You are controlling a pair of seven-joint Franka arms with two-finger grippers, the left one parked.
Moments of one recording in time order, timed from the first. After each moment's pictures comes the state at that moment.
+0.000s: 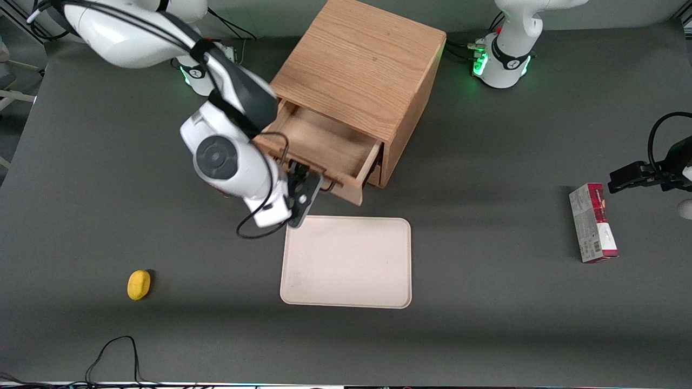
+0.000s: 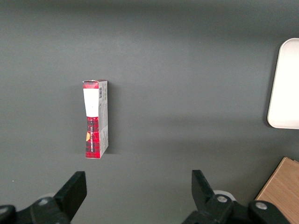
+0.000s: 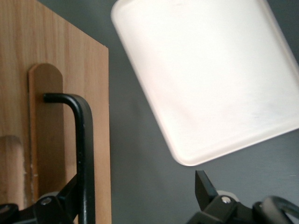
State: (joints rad) arm 0.00 0.61 0.65 -1.44 -0.14 1.91 -0.45
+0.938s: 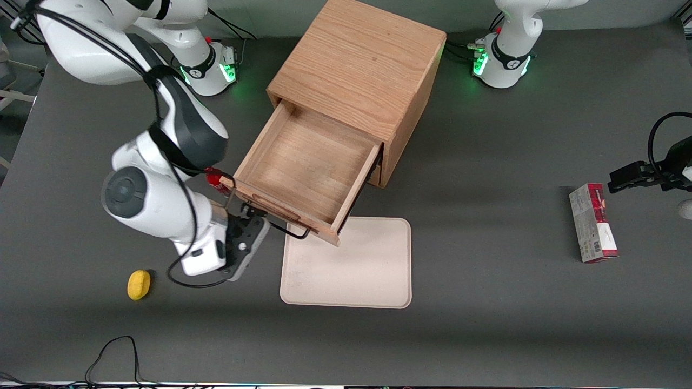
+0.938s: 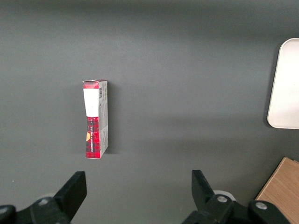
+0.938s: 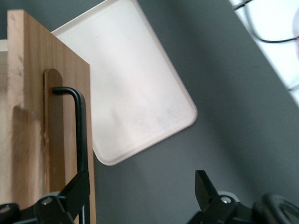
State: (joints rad) arm 0.00 0.63 0.51 -1.19 -0.15 1.86 -0.55
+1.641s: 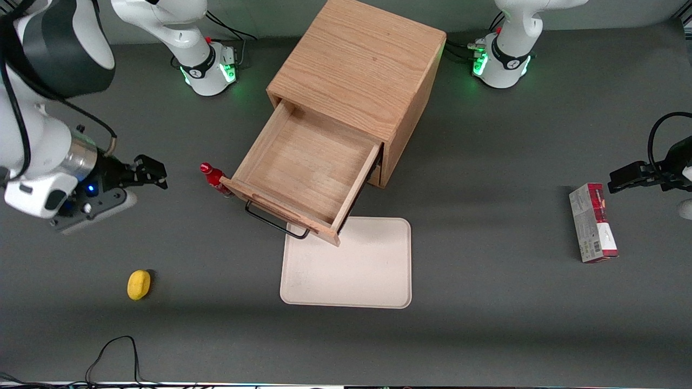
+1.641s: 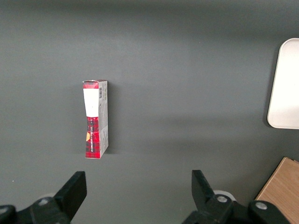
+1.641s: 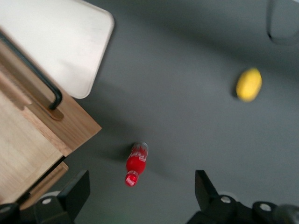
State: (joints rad) arm 0.00 0.16 0.20 -1.47 -0.03 1.57 -0.06
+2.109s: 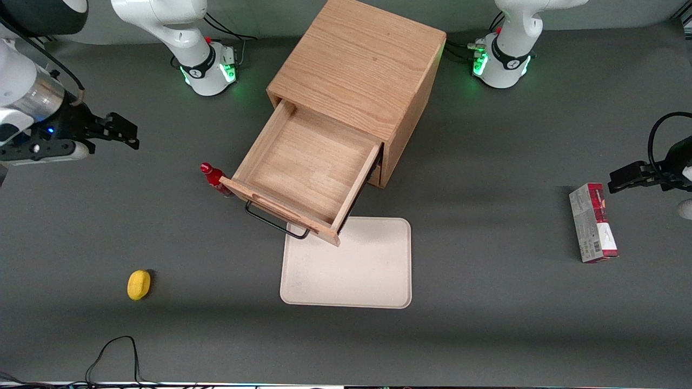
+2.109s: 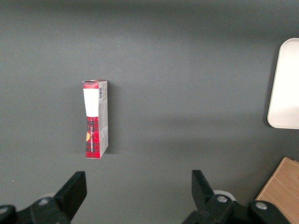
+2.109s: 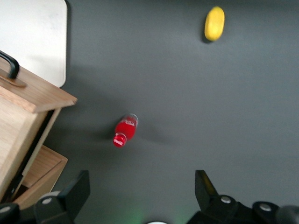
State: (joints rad) arm 0.00 -0.13 0.08 -1.79 0.00 1.59 0.03
